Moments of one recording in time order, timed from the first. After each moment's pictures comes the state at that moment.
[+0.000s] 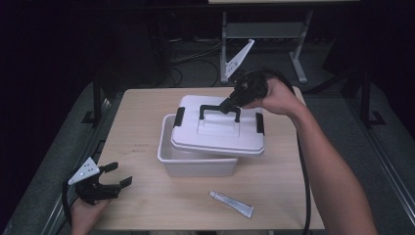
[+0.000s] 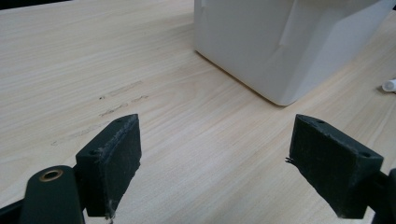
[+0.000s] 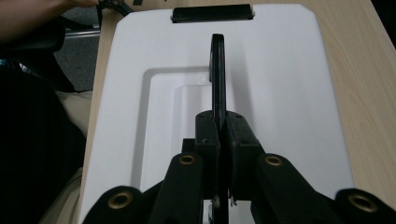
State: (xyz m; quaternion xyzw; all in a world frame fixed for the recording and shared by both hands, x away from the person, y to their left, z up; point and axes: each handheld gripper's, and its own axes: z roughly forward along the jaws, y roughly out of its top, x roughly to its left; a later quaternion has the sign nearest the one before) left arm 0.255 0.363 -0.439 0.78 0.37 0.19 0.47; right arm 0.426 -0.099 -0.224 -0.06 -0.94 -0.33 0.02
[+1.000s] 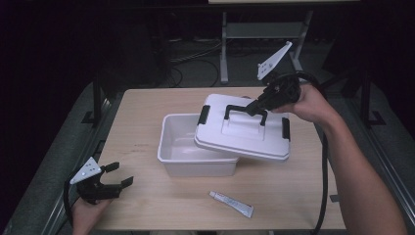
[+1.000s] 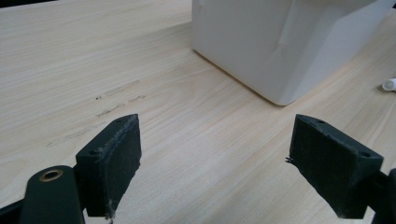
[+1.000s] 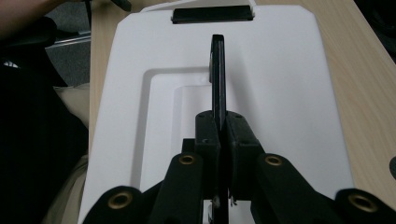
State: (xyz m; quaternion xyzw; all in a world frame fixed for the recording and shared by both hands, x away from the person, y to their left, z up) left arm 0.256 0.360 -0.440 0.78 0.37 0.19 0.47; right arm 0.406 -0.166 -0.222 -0.12 -0.94 -0.34 0.00
